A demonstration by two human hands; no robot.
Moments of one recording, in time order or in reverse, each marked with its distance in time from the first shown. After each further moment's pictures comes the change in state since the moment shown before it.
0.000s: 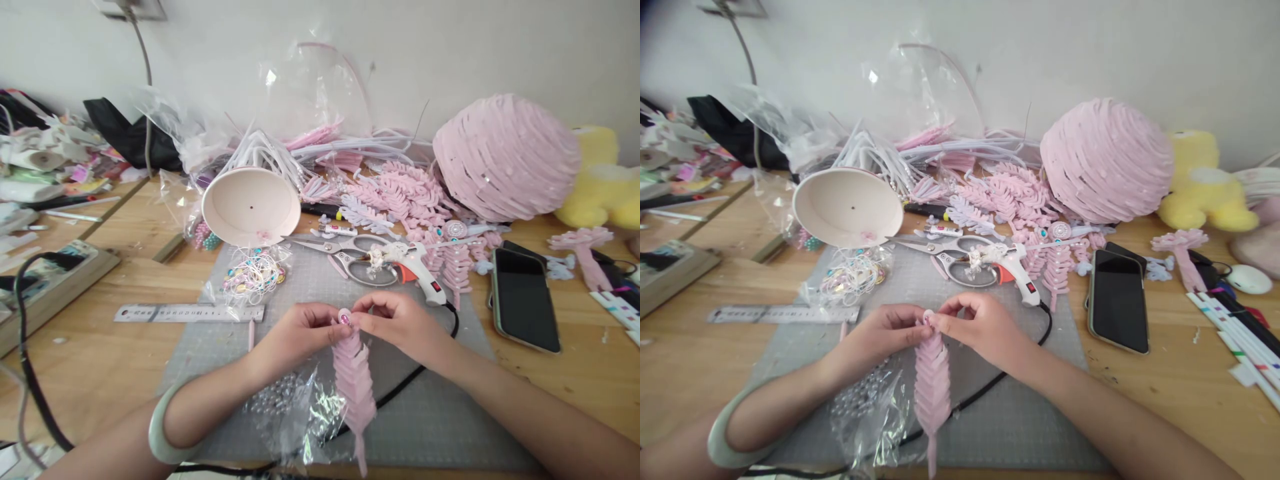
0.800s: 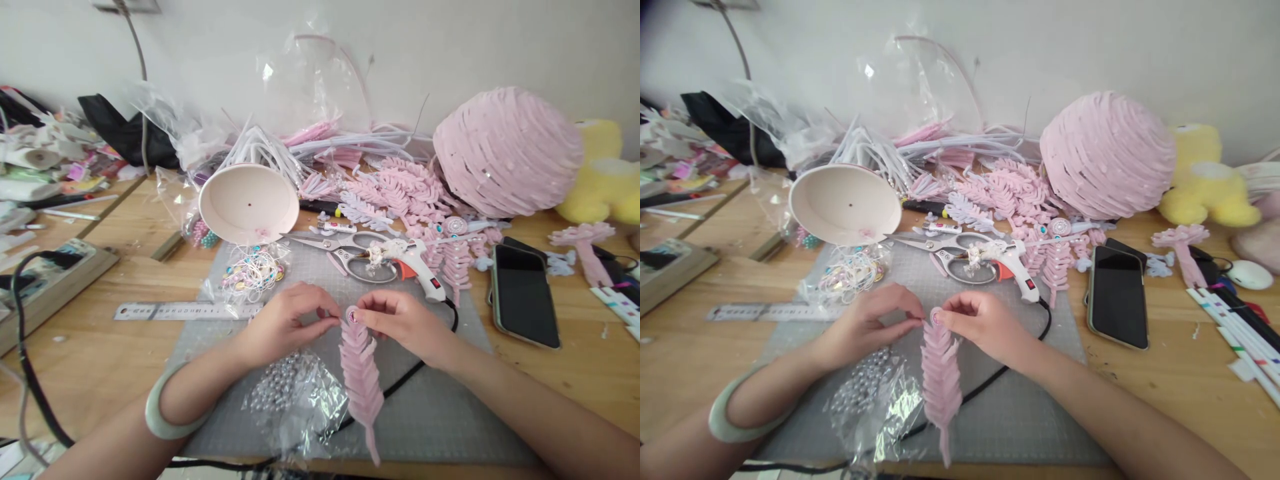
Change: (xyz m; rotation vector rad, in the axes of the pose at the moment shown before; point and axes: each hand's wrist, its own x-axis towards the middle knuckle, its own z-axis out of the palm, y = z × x) left_hand 0.001 0.012 -0.025 0.770 -0.013 0.687; right_hand -0.002 -0.001 -0.003 0.211 -0.072 0.119
